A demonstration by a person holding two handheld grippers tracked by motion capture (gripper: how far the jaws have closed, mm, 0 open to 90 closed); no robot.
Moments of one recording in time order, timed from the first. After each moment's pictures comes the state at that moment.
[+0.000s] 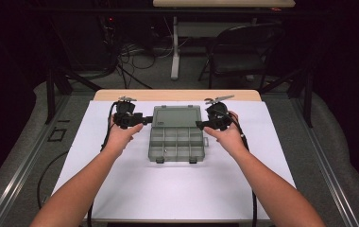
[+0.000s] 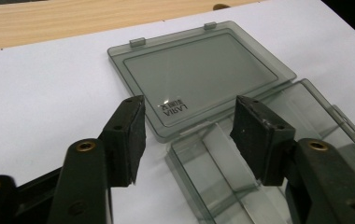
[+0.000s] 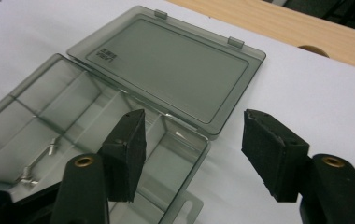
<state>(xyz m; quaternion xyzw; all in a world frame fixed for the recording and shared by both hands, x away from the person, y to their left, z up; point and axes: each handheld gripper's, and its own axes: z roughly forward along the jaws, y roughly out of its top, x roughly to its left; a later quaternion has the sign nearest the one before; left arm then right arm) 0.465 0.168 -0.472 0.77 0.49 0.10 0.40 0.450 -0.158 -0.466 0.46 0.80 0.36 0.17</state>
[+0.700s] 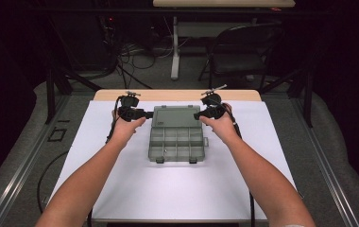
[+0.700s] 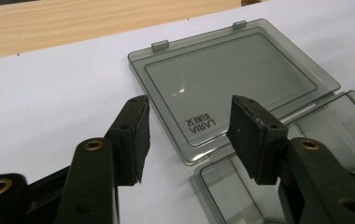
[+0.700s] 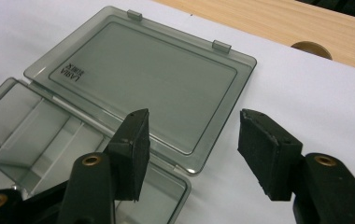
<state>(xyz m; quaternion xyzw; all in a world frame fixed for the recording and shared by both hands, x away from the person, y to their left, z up) 0.497 0.158 -0.476 0.77 0.50 0.11 0.36 0.500 -0.149 -0.474 0.49 0.79 0.32 0.15</state>
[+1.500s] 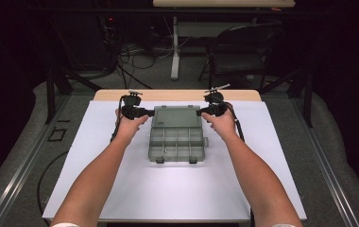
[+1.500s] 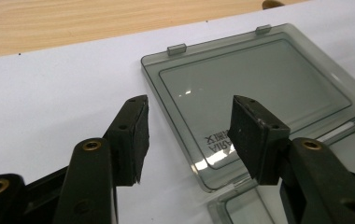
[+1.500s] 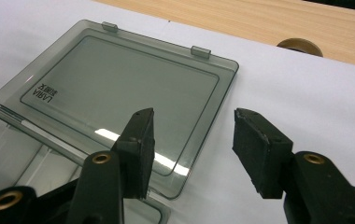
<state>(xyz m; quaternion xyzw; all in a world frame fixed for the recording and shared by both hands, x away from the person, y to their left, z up) 0.517 0.154 -0.495 0.77 0.52 0.12 0.36 0.520 -0.158 -0.489 0.53 0.77 0.34 0.14</state>
